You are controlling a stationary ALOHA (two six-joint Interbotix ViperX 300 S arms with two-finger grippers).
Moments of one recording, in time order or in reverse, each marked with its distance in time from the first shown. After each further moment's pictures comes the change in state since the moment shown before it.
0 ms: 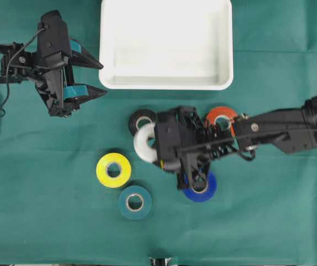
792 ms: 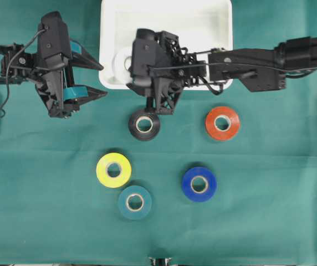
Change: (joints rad) left arm -0.008 0.000 0.000 0.000 0.000 -0.002; right arm -0.285 0.101 -0.137 -0.167 -0.040 -0.003
